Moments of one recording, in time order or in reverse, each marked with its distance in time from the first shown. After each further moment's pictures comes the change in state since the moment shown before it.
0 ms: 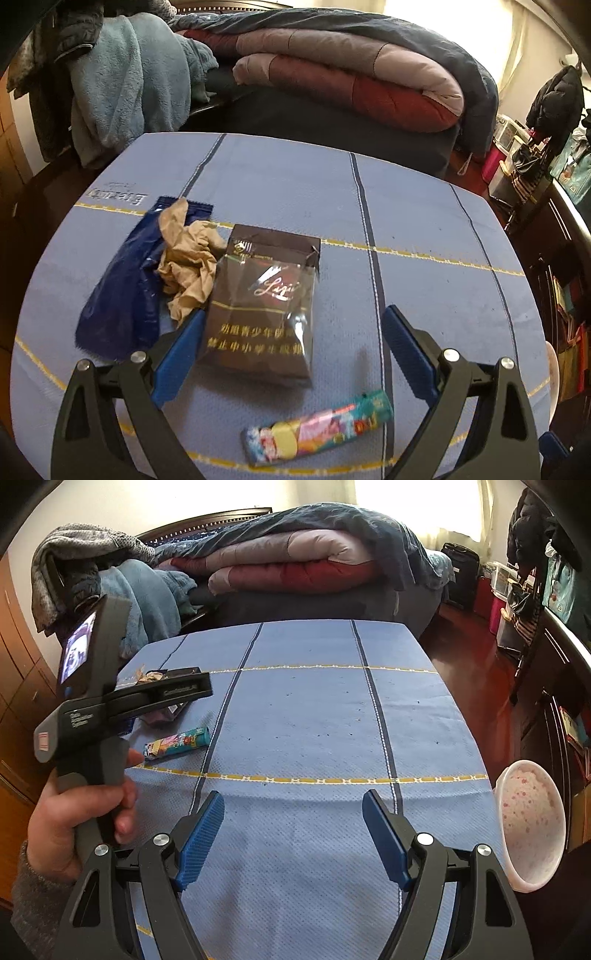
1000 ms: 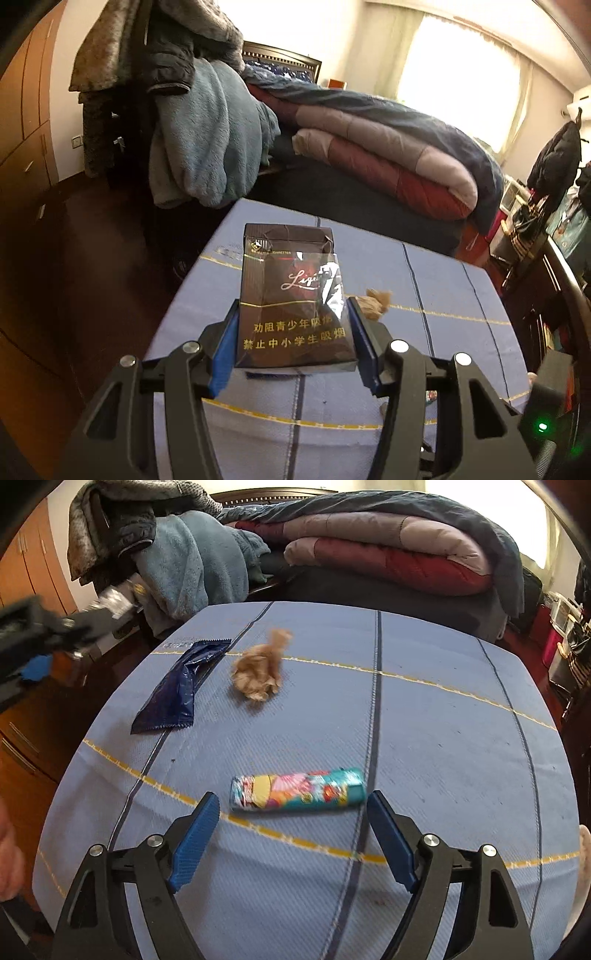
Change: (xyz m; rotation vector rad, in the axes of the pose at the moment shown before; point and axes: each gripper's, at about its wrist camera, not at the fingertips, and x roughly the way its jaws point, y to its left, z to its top) left arm -0.120 0.116 0.010 -0.100 -0.228 0.002; right arm 0.081 0.110 0.030 -0.175 0.068 0.121
